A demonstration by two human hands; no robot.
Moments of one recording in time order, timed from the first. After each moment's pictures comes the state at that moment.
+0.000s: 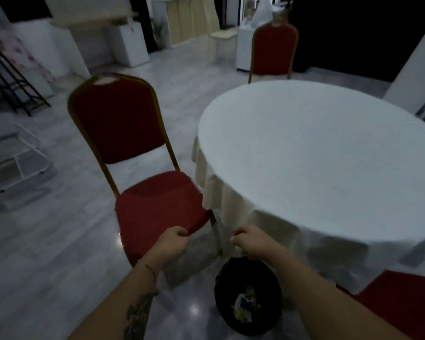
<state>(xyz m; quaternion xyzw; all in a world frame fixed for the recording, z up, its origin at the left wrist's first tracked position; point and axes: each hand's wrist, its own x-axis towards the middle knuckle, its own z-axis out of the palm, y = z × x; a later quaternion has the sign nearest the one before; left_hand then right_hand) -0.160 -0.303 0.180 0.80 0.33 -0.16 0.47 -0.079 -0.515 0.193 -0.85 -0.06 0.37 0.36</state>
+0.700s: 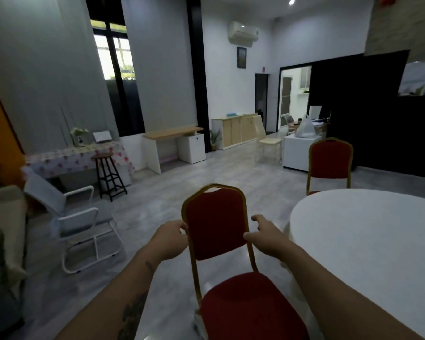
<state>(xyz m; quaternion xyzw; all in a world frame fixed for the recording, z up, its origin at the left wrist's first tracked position) -0.218 0.037 0.457 0.92 0.26 0.07 0.29 -0.081 -0.183 0.433 -0.87 -0.25 0.14 0.41</state>
